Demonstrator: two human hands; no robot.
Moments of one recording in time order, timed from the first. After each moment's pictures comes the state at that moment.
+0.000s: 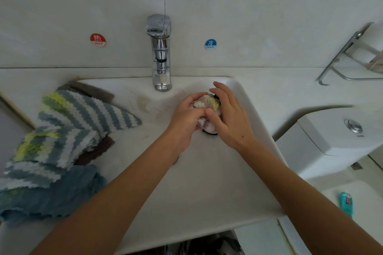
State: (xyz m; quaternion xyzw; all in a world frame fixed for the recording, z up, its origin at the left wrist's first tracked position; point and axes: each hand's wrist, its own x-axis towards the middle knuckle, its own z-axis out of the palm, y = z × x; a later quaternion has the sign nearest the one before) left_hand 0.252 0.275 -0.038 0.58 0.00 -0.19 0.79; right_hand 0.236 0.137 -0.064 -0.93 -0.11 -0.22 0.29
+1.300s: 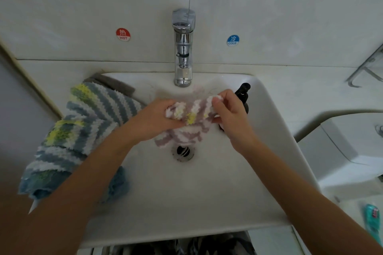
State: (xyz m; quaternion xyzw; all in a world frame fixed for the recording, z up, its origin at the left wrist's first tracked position) left_hand 0.259 0.384 -0.035 0.84 -0.17 -0.15 0.49; right_hand 0.232 0.193 -0.045 -0.75 0.01 -0.06 0.66
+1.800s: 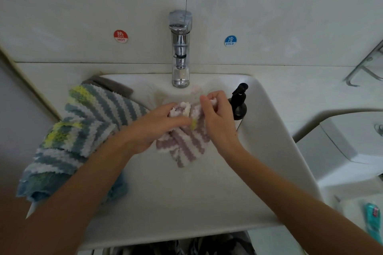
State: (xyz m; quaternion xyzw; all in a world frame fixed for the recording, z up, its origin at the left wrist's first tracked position) left_hand 0.243 0.370 -0.026 0.75 -0.04 -0.27 0.60; right_hand 0.227 0.223 -0.043 -0.76 0.06 -0.13 0.63
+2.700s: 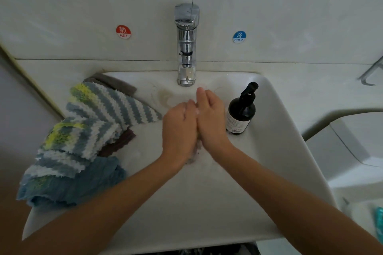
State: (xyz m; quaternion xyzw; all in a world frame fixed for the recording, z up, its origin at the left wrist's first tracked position) left_hand 0.231 0.318 -0.055 0.78 0.03 0.10 0.62; right_hand 0.248 0.253 -0.050 -0.72 0.07 -0.16 0.68
